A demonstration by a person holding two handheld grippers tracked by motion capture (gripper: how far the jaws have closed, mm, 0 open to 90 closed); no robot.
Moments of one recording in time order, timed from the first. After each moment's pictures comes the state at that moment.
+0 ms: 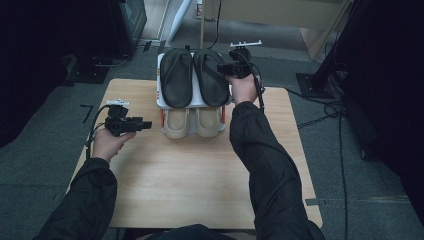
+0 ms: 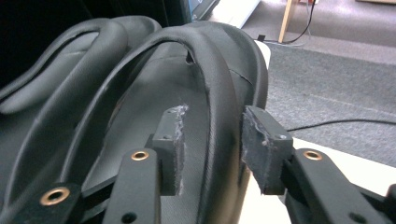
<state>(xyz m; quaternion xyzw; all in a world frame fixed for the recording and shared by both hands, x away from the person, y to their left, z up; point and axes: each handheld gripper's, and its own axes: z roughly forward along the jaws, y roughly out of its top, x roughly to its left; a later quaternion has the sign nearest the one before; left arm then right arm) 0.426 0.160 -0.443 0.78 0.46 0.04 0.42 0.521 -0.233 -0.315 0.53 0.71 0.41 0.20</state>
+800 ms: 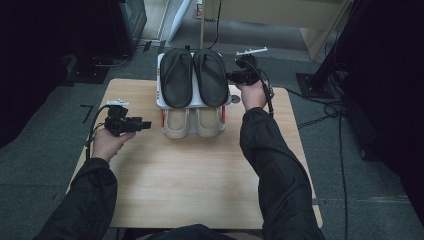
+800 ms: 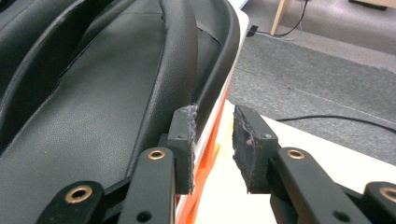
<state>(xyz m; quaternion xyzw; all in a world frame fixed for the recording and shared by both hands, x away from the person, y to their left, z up) 0.426 0.161 -0.444 0.78 0.46 0.05 0.42 0.510 -0.258 -0.330 0.51 0.74 0.38 0.21</state>
